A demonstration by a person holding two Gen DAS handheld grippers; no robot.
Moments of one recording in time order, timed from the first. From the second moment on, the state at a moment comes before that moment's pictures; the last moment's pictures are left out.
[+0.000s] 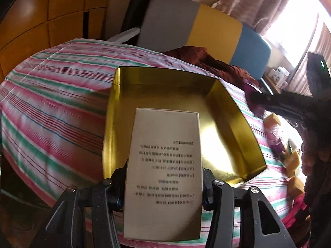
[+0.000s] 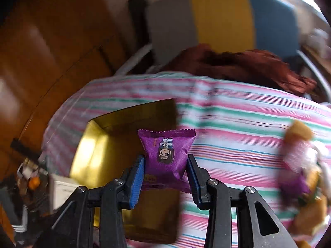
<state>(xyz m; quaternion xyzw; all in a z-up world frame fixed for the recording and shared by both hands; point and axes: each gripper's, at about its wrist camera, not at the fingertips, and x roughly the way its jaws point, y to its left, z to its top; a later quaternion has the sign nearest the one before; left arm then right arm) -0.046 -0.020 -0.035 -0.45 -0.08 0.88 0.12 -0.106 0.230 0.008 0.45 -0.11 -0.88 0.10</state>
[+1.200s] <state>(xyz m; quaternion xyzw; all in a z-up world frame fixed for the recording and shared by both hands) -0.017 -0.024 -0.012 -0.41 -0.05 0.91 0.08 -0.040 0.166 -0.005 0.37 0.05 -0.93 0.01</state>
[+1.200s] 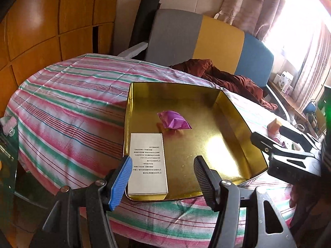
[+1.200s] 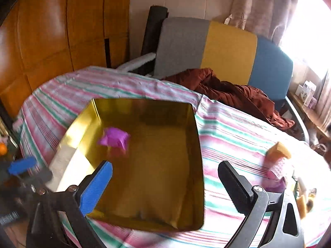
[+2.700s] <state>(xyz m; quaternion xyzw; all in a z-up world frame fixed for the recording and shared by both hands) -0.005 0.124 -0.004 -0.43 0.04 0.85 0.30 0.128 0.474 0.025 0.32 -0.20 -0.88 -0.28</state>
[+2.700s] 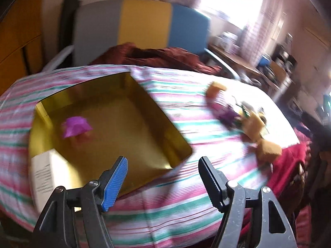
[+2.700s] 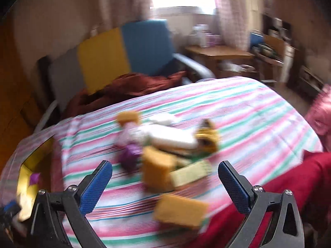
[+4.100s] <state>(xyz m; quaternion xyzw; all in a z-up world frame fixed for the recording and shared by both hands) 0.060 0.424 -0.071 -0.50 0.17 0.67 0.52 0.178 0.536 -0.003 0.25 -0.36 -0.86 -0.26</state>
